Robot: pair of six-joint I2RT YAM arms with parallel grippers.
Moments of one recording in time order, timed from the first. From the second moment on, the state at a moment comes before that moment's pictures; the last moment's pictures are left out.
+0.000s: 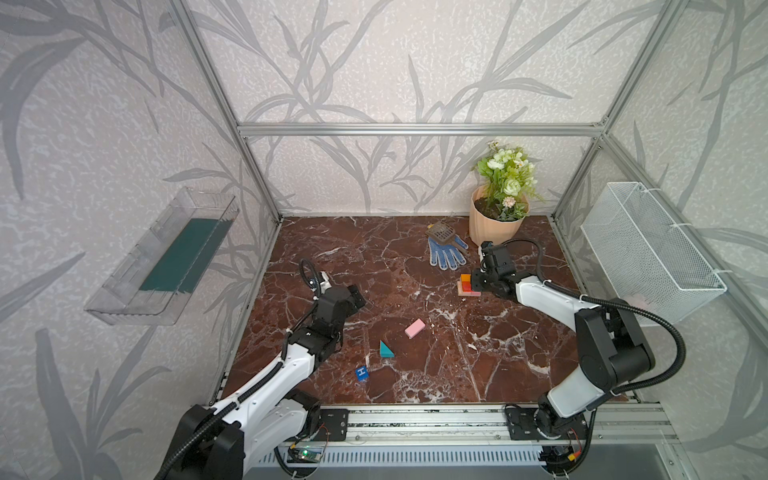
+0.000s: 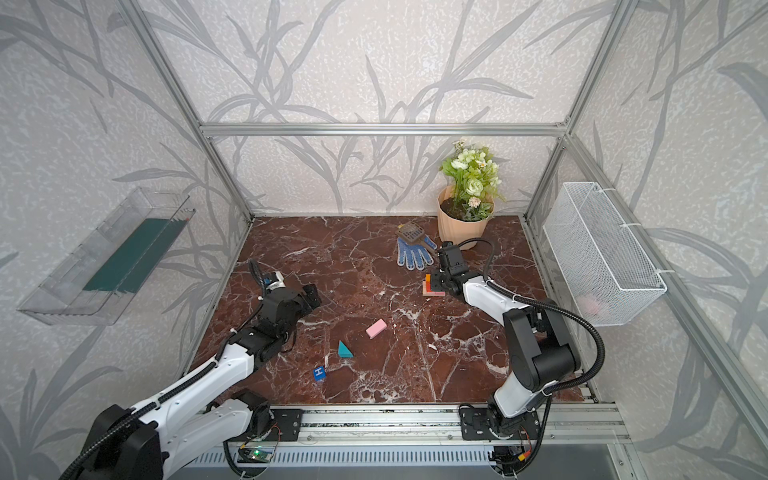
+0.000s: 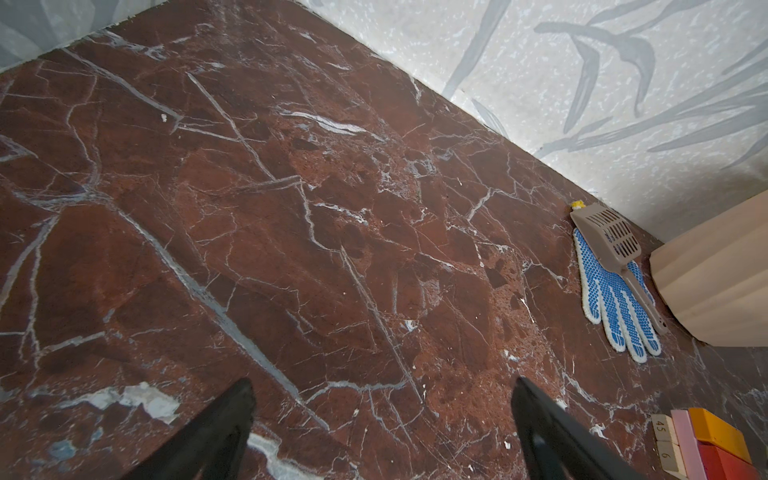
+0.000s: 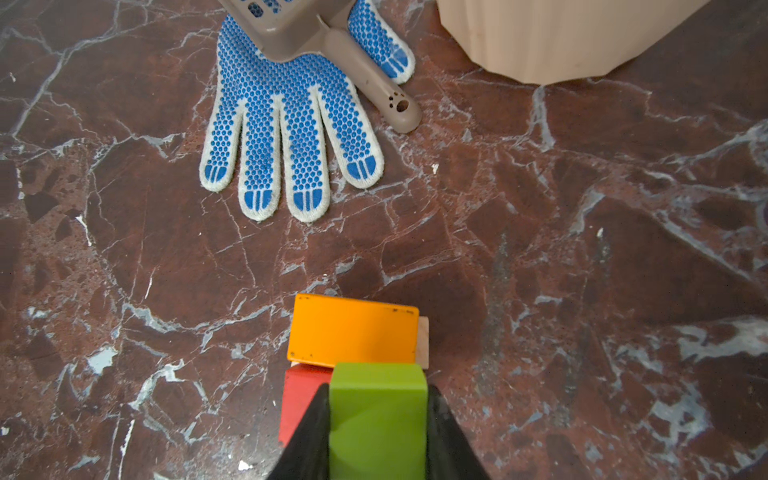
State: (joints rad) left arm -0.40 0.99 0.46 -0.04 -0.41 -0.73; right arm 0.33 1.63 0.97 -0.23 0.08 0.30
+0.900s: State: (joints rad) left arm -0.40 1.01 0.46 -0.04 -0.40 -0.73; right arm 0.33 1.69 1.02 -0.30 0.08 0.30
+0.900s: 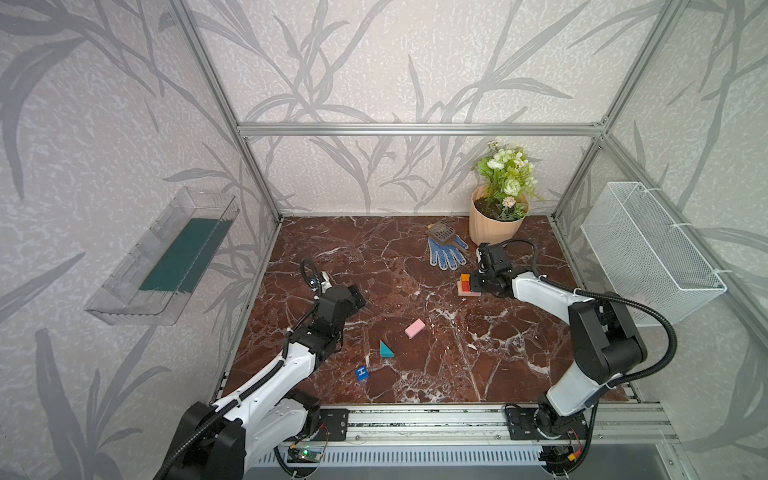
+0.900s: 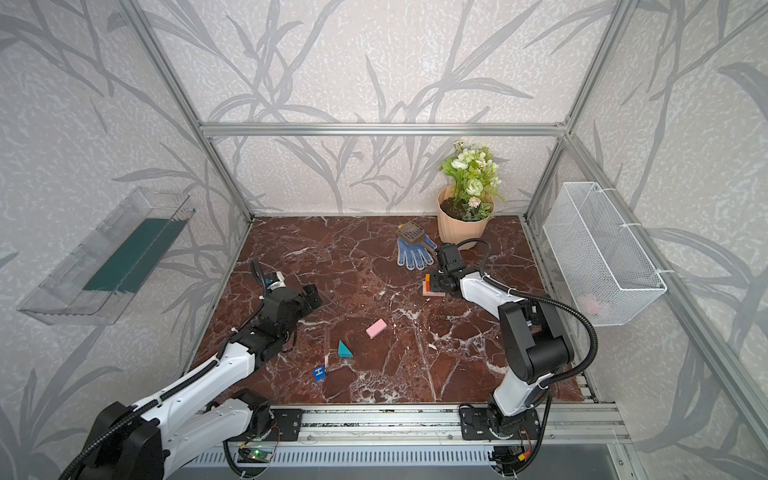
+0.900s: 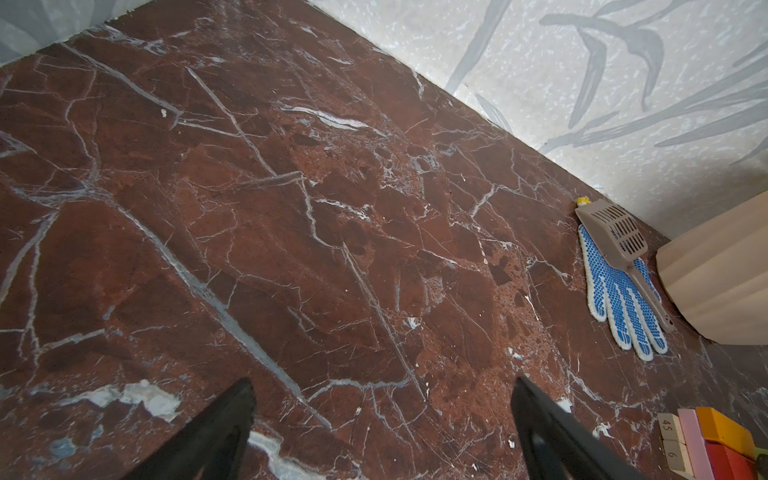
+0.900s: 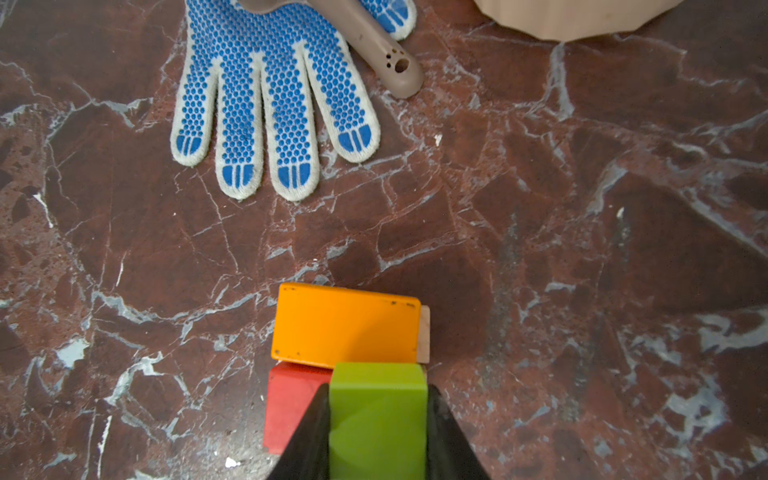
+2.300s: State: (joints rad) left arm -0.40 1.01 0.46 -0.04 -0.40 -0.73; right arm 0.33 1.72 1.05 -0.32 0.08 0.30
